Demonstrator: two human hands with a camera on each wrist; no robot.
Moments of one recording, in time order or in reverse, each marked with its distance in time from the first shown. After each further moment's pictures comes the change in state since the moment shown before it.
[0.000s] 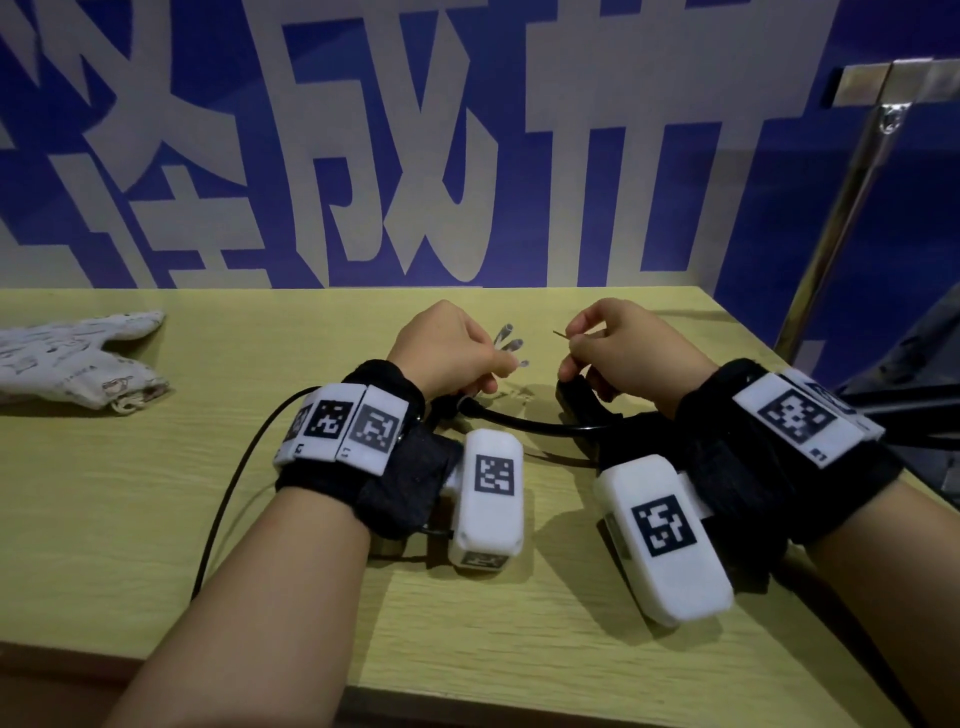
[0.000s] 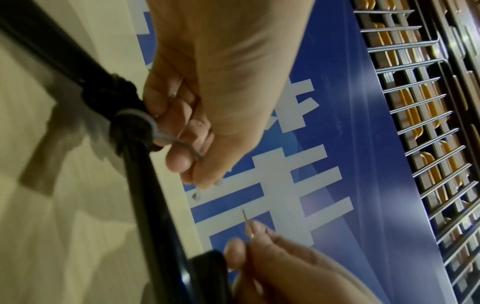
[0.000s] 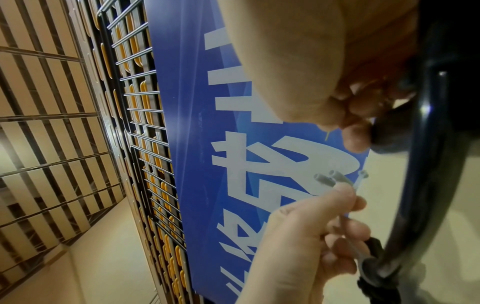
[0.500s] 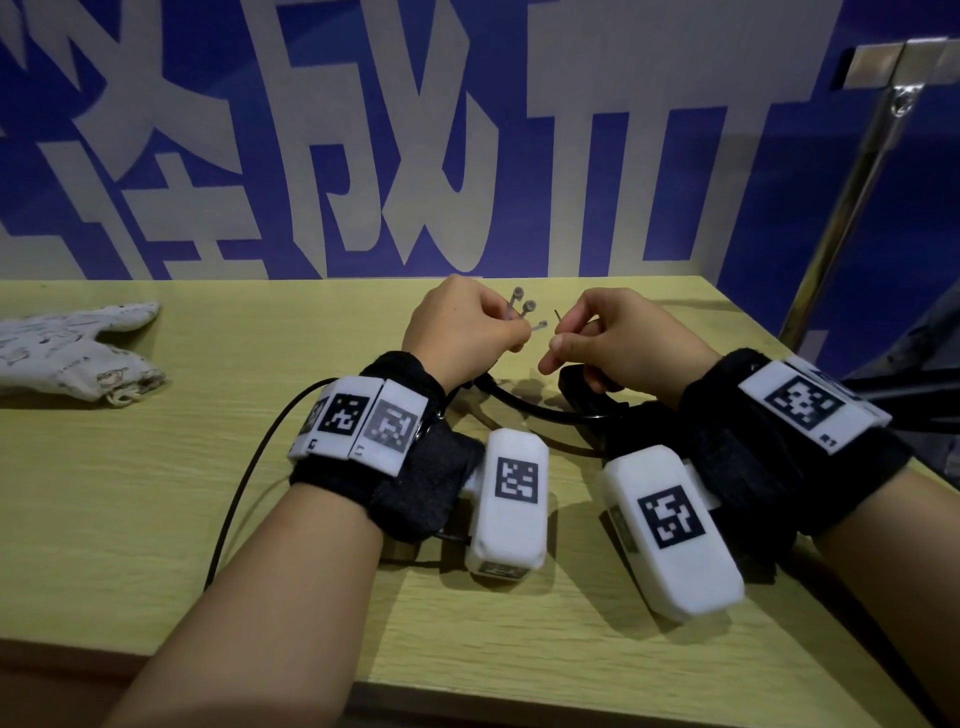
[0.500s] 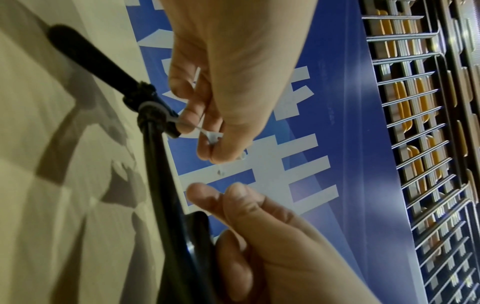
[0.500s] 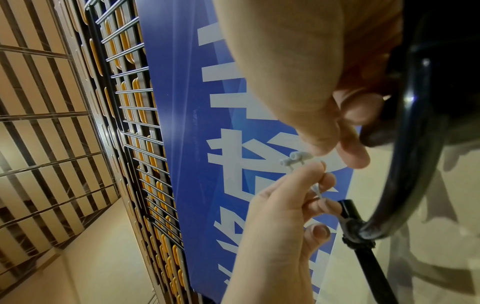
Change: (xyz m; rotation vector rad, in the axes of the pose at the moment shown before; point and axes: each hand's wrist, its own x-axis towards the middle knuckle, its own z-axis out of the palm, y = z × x) left_hand -0.001 0.010 0.009 0.027 0.165 0.156; right_hand -0.001 0.004 0.004 -0.049 -0.033 -0.134
